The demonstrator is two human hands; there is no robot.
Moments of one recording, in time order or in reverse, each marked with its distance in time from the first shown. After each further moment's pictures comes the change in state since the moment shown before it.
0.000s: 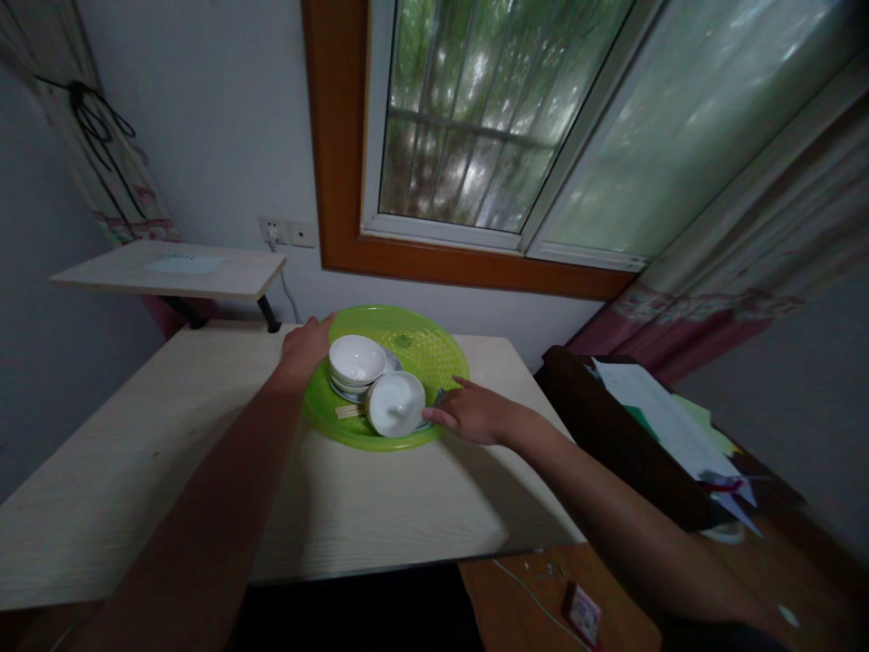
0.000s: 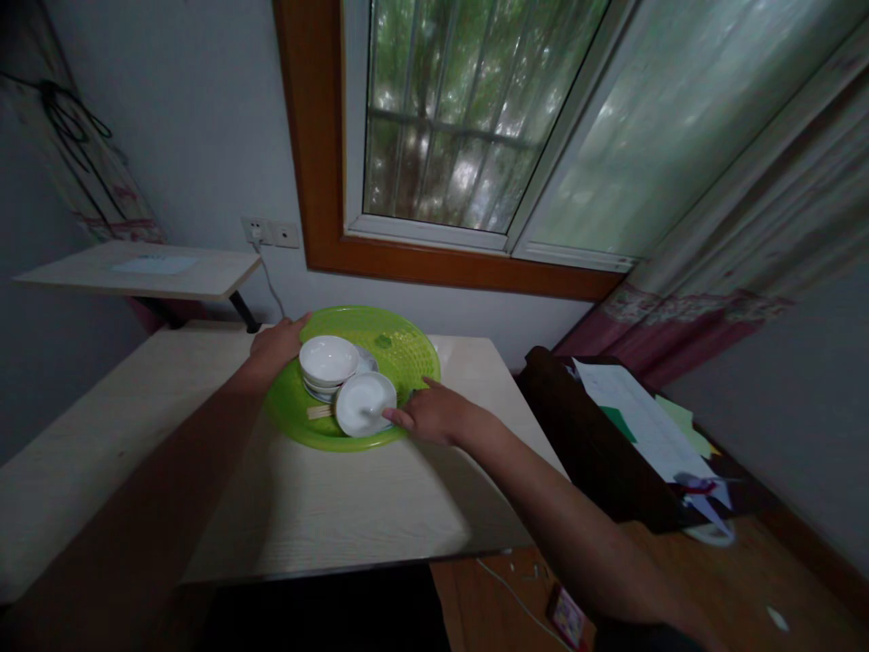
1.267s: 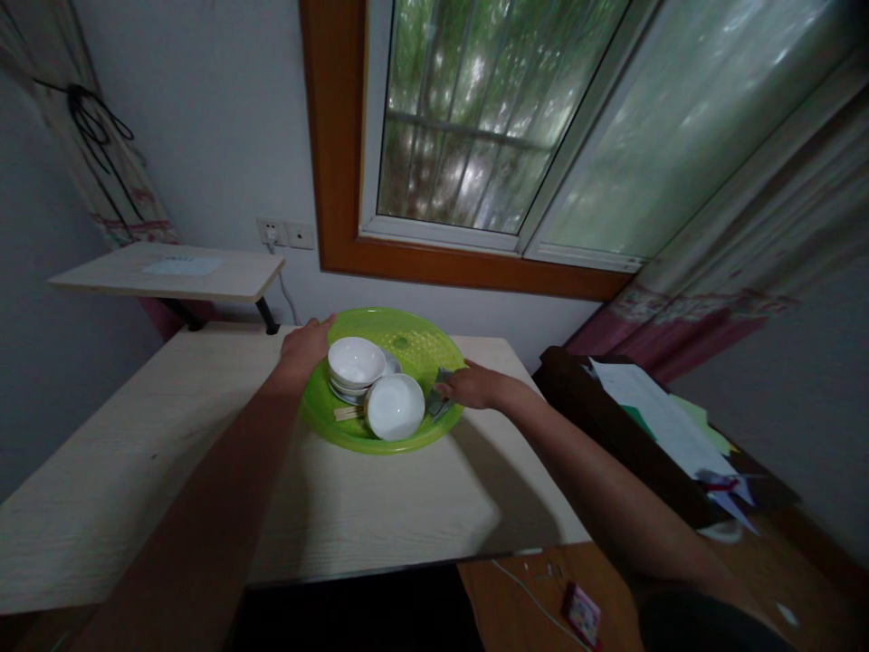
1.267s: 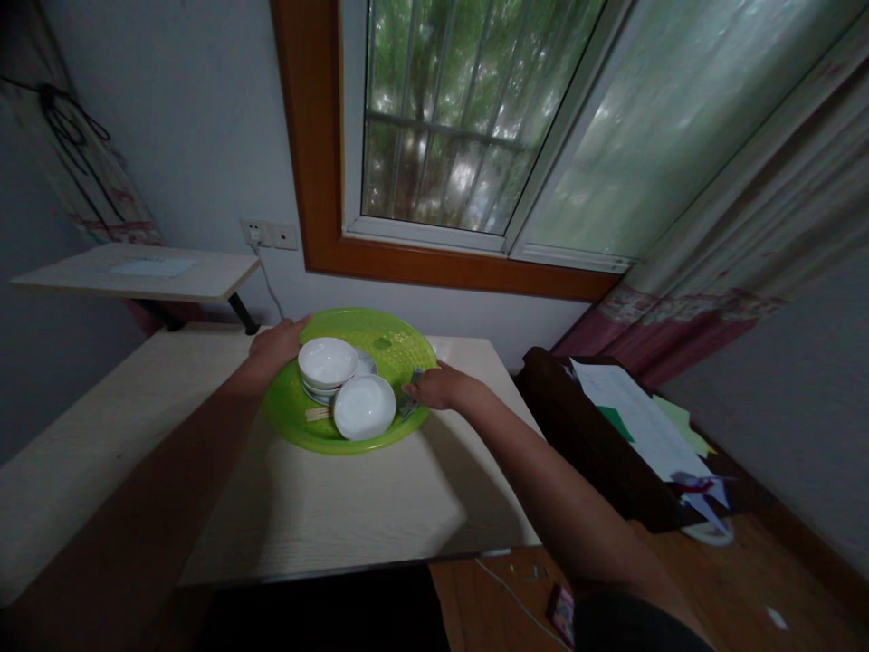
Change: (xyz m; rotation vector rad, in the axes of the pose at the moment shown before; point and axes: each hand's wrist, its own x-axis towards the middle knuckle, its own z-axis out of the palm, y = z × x) left_hand 0.000 0.000 -0.001 0.007 0.001 0.016; right_hand 0.032 0.053 -0.003 -0.157 0.075 0.177
